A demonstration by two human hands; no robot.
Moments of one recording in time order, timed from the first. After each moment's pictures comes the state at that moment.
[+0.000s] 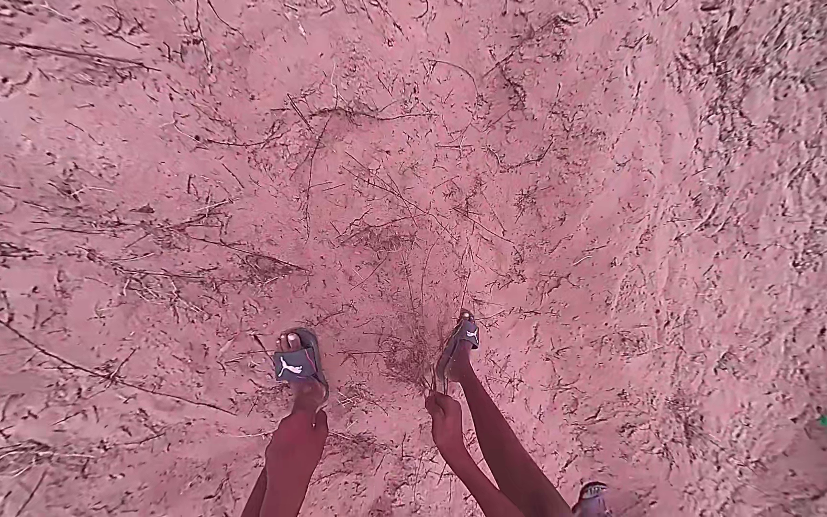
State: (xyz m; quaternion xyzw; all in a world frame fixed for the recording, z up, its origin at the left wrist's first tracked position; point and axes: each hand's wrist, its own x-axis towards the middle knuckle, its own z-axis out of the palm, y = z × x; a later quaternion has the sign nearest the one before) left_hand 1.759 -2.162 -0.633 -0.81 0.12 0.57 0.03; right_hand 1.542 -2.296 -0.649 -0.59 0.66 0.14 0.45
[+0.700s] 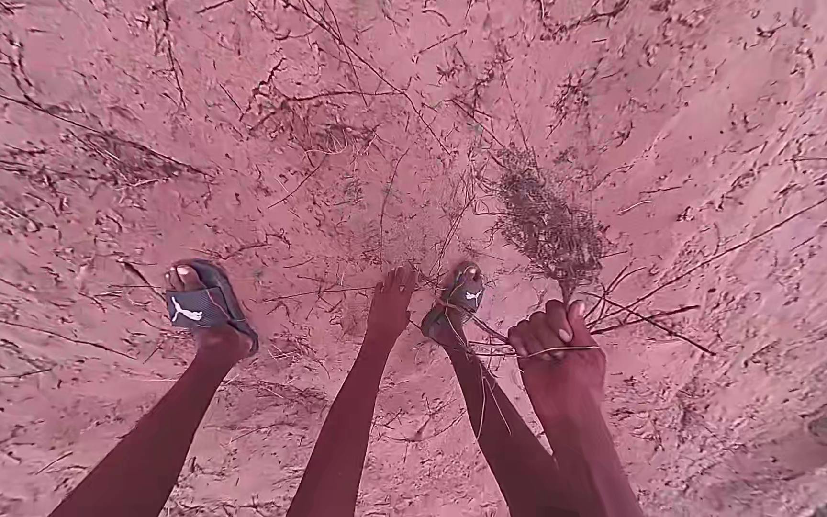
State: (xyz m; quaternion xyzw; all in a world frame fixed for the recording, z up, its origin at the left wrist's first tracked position) left_hand 1.533 -2.358 -0.870 -0.73 0.39 0.56 -0.03; right_hand 1.454 -2.502 -0.646 -0.25 0.58 -0.26 0.73
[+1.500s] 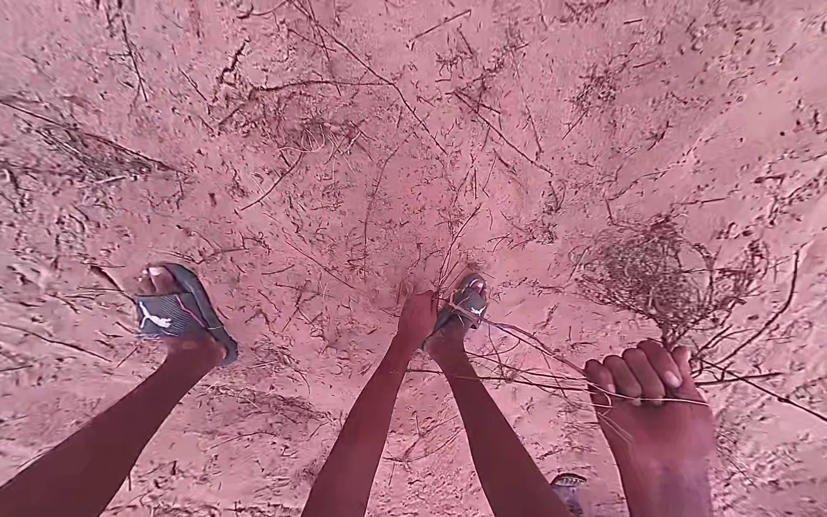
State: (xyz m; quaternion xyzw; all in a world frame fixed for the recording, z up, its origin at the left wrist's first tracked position) left_hand 1.478 -2.425 -0.899 -0.72 0.21 0.64 -0.14; right_hand 1.368 -2.580 -0.664 -0.14 0.54 -0.34 0.76
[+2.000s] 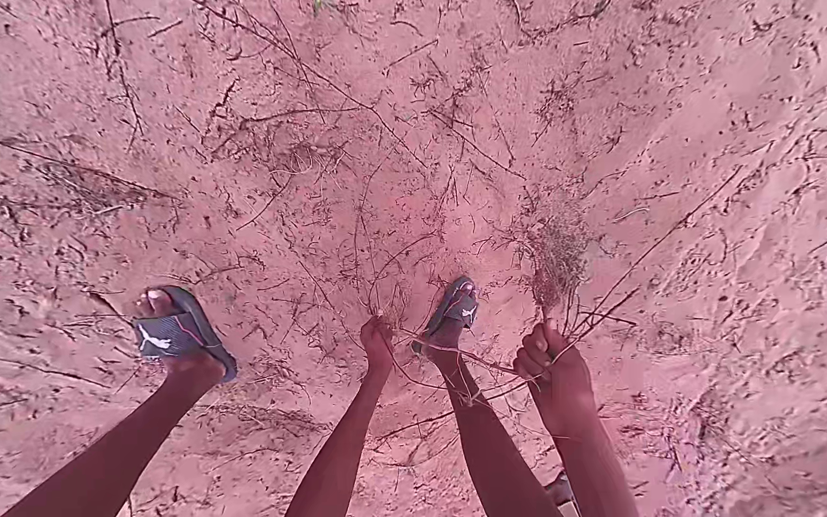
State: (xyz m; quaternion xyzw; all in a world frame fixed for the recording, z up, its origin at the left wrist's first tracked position) left_hand 1.466 -2.362 -0.878 -0.76 -0.18 0.41 -0.47; right_hand 1.393 -2.551 -0.684 -0.28 0.68 -0.12 0.67
